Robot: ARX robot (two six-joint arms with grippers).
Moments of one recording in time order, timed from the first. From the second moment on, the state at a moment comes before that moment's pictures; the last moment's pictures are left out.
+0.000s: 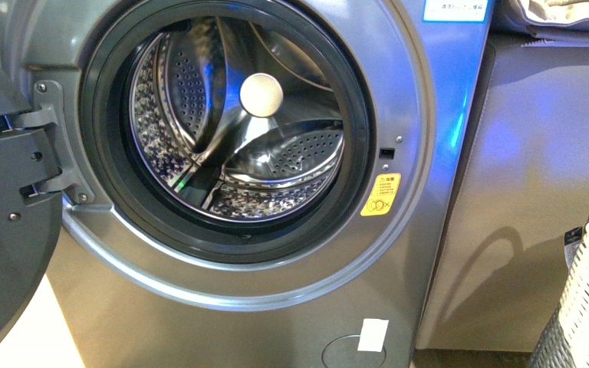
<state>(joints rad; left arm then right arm) 0.00 0.00 0.01 0.00 0.00 0.00 -0.45 2.59 0.84 1.12 -0.20 0.16</state>
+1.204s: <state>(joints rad) 0.00 0.00 0.01 0.00 0.00 0.00 -0.09 1.06 0.99 0.51 -0.23 0.11</state>
